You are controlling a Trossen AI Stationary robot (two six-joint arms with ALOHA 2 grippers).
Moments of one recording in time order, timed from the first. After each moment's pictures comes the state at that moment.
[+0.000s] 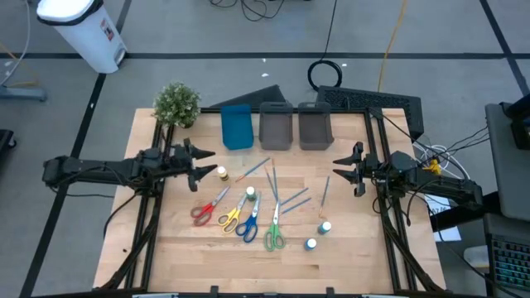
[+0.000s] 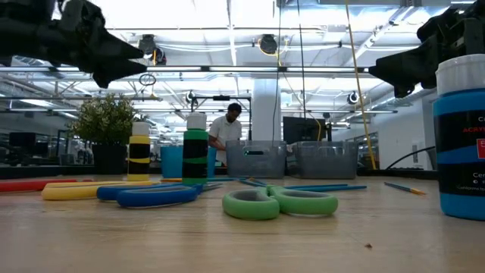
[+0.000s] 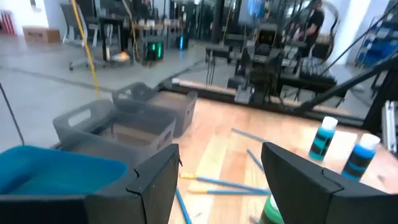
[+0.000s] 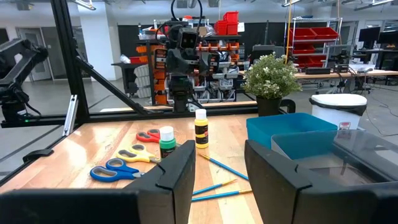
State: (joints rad) left arm 0.06 0.51 0.20 0.24 -0.16 -0.13; right arm -0.21 0.01 0.01 0.08 -0.13 0.04
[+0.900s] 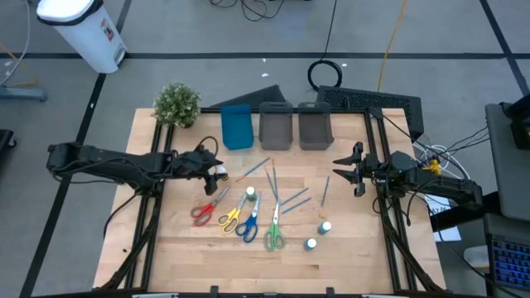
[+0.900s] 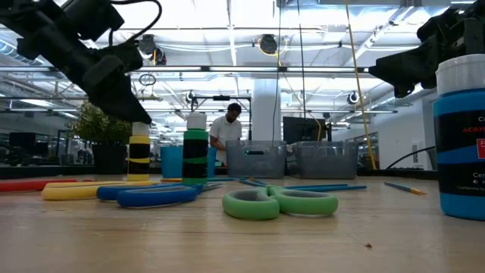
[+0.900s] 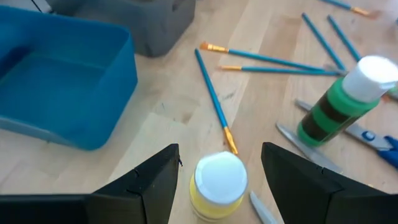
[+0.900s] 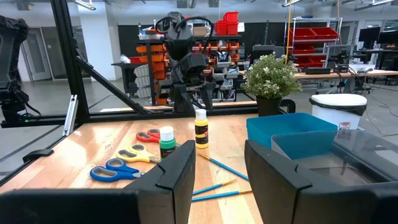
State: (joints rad) left arm 0.06 0.97 0.39 -0.08 -0.21 -0.21; right arm -0.21 0.01 0.01 0.08 -0.13 0.04
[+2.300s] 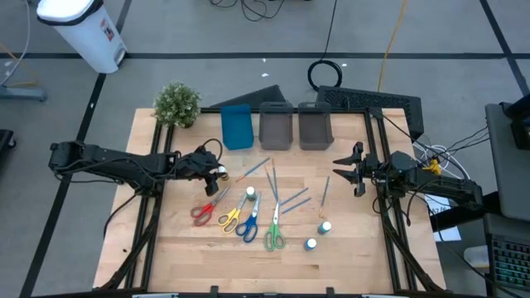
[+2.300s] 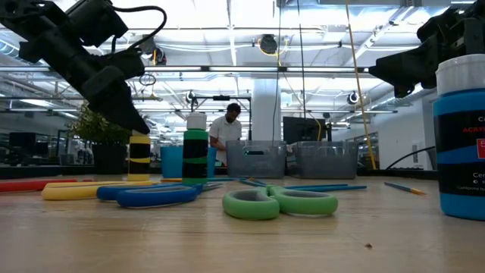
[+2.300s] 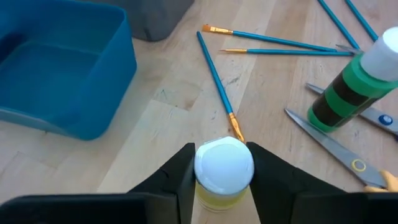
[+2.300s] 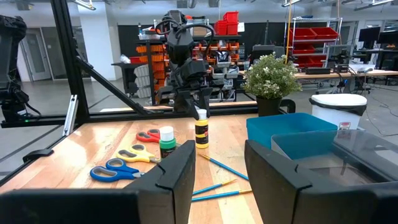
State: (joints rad) left arm 0.06 1.01 0.39 -0.09 -0.21 -0.21; right arm -0.21 0.01 0.01 0.08 -0.13 0.04
